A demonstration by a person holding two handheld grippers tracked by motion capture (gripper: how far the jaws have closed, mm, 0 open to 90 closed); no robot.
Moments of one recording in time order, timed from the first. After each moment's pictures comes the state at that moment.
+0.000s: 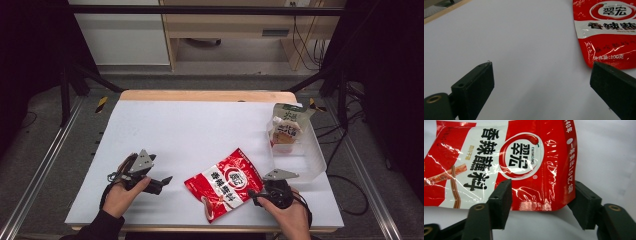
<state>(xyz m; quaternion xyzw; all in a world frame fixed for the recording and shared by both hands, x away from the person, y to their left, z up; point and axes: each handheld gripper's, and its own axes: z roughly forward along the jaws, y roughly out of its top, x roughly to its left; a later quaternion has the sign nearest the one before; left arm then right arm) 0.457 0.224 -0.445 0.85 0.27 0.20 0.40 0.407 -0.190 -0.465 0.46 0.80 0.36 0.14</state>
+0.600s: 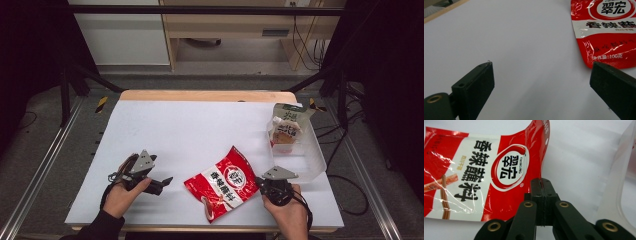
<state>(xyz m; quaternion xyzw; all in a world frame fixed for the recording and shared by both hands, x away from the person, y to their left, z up) 0.457 0.223 -0.445 0.85 0.27 0.20 0.40 0.407 -0.188 -0.451 0.43 0.80 0.36 0.22</state>
